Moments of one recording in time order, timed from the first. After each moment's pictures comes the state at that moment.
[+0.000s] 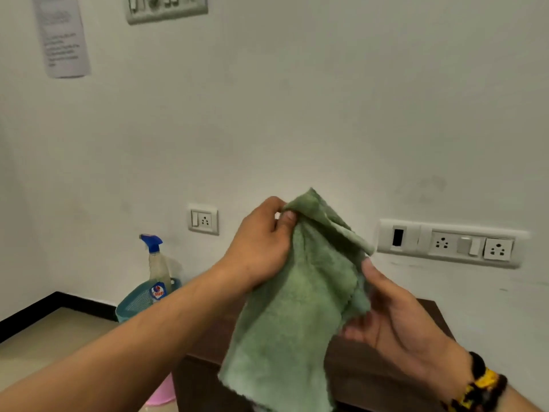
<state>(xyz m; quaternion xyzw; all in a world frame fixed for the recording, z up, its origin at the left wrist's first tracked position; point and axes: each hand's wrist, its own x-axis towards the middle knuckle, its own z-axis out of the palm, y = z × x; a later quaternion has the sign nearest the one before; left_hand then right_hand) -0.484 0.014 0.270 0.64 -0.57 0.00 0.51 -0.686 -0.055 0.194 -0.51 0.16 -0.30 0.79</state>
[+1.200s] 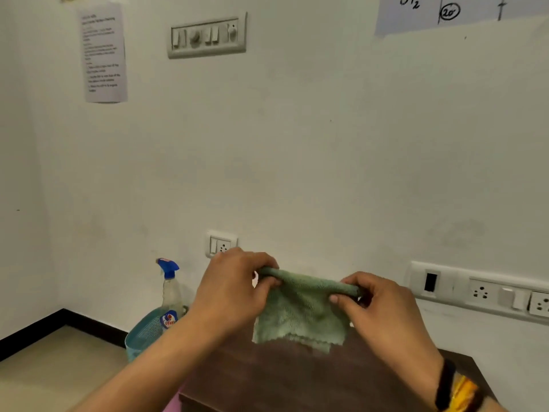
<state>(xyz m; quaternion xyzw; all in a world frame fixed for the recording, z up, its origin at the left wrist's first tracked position) -0.395 0.043 0.257 0.67 -0.60 0.20 0.39 -0.610 -0.069 0.239 -0.82 0.33 -0.43 0.18</state>
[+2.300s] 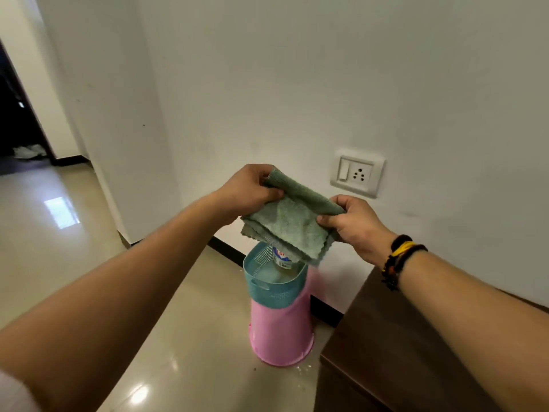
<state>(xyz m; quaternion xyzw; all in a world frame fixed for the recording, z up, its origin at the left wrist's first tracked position) -0.082 0.051 0.183 0.76 -0.44 -0.07 0.46 -0.230 -0.111 0.134 -0.75 0.21 -0.24 0.58</state>
